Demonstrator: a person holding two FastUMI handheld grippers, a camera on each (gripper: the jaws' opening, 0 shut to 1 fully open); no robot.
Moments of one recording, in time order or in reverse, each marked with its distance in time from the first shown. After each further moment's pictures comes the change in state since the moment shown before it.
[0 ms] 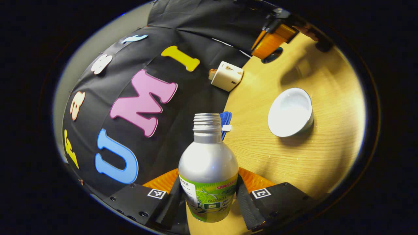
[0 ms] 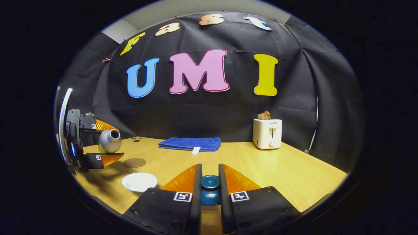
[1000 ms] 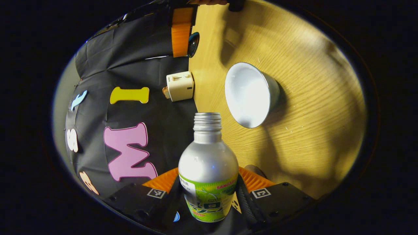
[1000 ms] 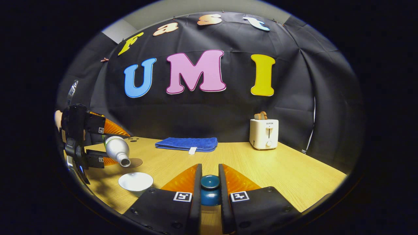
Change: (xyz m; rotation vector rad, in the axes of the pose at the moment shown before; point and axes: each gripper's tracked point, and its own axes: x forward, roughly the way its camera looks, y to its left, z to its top) left arm 0.021 -0.016 0.022 0.612 -0.023 -0.106; right arm 0.004 -0.007 0.001 0.005 -0.003 -0.012
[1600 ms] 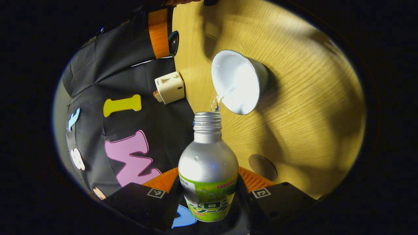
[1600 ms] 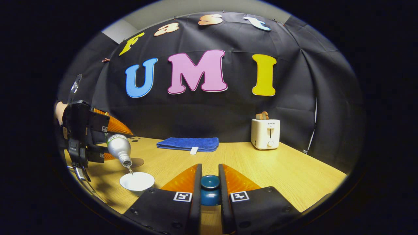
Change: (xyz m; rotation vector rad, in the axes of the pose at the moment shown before) left arm -0.002 0.004 -0.012 0.159 0.039 -0.027; right arm 0.001 0.000 0.000 -0.002 0.000 0.015
